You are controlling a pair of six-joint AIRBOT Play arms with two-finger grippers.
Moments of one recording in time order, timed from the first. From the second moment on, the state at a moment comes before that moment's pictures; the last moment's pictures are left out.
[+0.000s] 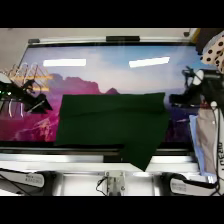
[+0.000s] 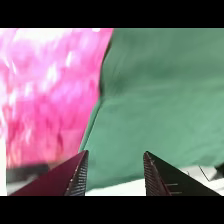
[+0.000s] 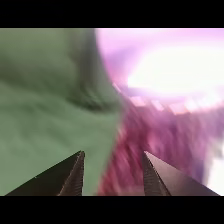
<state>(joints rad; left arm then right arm) 0.32 -1.61 1.40 1.14 -1.61 -1.42 -0.12 -1.43 1.34 -1.62 1.40 1.54</state>
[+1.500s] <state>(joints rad) 0.50 -1.27 0.58 1.00 -1.25 -1.19 -0.34 -1.26 1.22 -1.43 1.54 1.44</state>
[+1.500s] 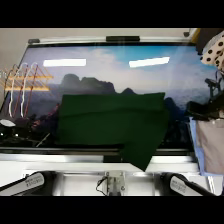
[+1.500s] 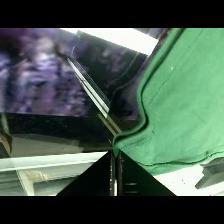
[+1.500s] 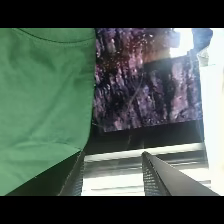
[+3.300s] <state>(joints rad) 0.50 -1.27 0.58 0.99 -1.26 -1.16 -0.14 -0.99 0.47 -1.20 1.22 1.40</state>
